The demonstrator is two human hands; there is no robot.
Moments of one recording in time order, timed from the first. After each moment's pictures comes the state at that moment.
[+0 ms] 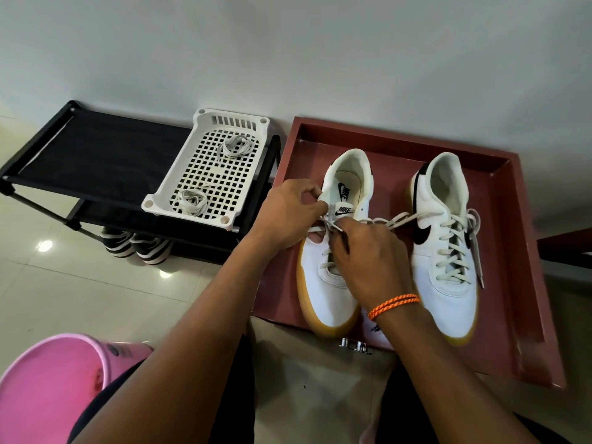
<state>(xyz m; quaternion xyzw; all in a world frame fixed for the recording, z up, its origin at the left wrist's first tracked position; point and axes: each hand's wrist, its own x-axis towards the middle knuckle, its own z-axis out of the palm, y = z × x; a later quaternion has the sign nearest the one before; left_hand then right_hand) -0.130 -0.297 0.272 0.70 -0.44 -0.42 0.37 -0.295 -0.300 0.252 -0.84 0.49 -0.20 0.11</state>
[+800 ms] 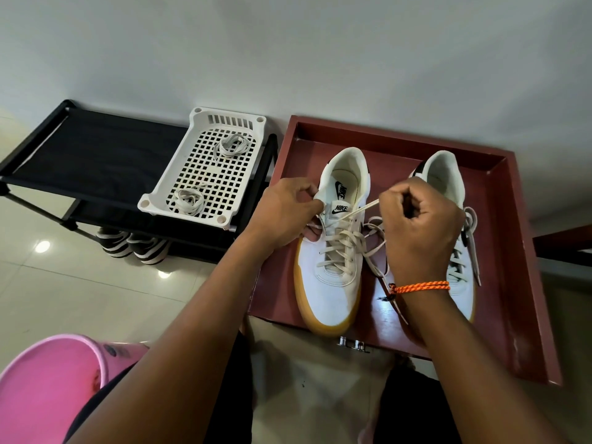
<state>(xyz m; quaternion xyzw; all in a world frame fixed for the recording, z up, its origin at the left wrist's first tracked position) -0.129 -0.297 0.275 0.69 -0.42 -0.46 0.36 -0.319 -0.329 0.275 -0.66 0.51 -0.51 0.21</state>
